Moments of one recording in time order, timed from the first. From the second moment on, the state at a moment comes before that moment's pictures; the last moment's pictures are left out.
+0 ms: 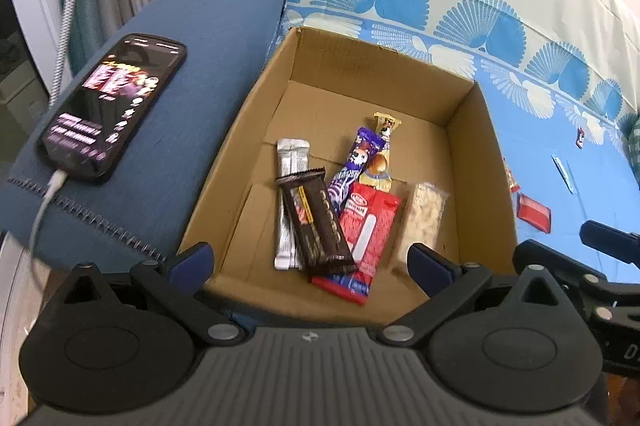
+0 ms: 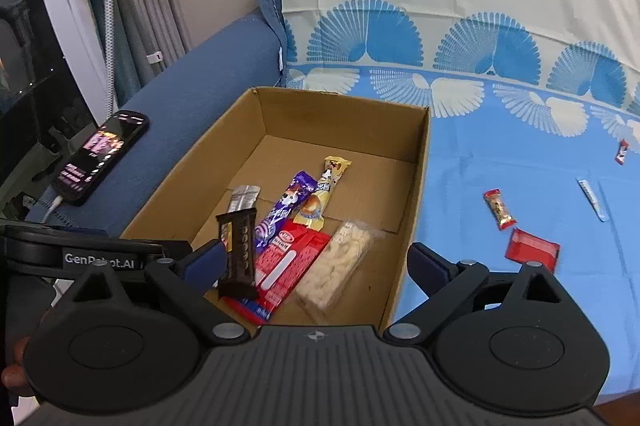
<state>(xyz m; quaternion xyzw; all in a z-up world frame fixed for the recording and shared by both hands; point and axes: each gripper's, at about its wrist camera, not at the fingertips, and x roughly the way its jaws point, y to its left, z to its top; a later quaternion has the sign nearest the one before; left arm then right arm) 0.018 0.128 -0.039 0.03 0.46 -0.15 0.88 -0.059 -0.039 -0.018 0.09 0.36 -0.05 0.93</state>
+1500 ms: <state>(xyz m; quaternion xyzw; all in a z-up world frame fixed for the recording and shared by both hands) -0.148 0.123 0.022 0.07 0.38 -0.13 0.91 -0.233 -0.021 0.030 0.07 0.24 -0.07 0.97</state>
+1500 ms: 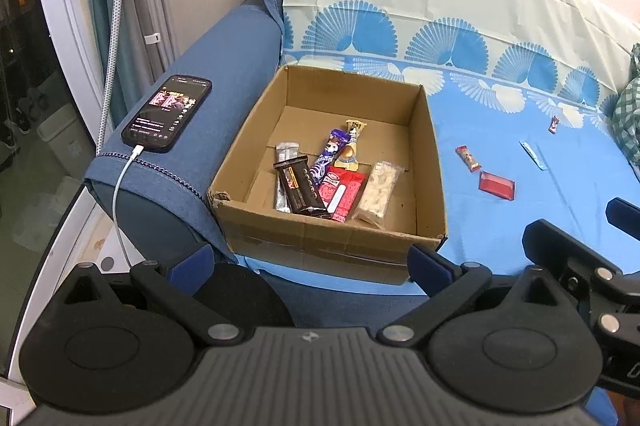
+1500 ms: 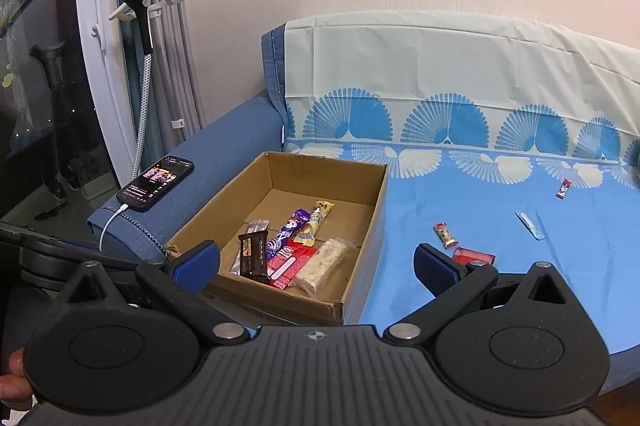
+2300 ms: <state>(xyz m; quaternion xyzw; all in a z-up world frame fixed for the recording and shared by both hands) -0.124 0.089 0.010 0.11 0.41 -0.14 0.90 -0.224 -0.075 0.003 0.12 0.26 -0.12 0.95</state>
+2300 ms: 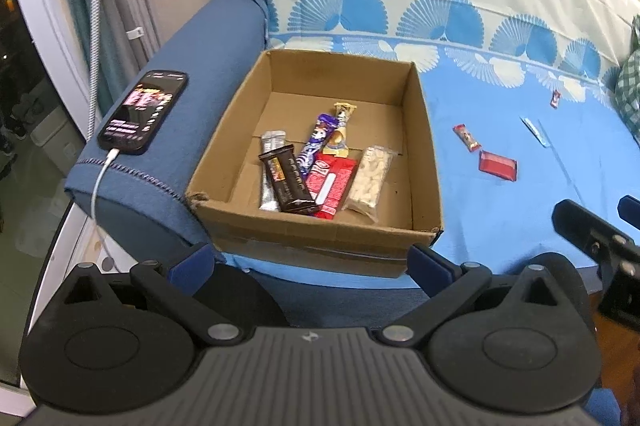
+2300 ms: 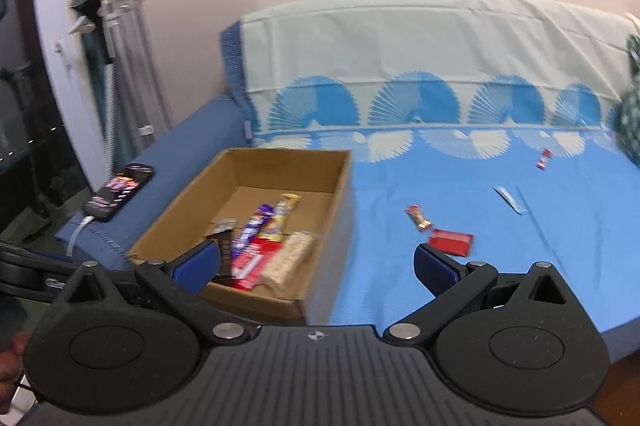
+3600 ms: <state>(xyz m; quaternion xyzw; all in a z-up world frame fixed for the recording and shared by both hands) 0.102 -0.277 -0.107 0.17 0.47 -0.24 0.83 -0.010 -0.414 -0.234 0.13 0.42 -0.22 0.87</state>
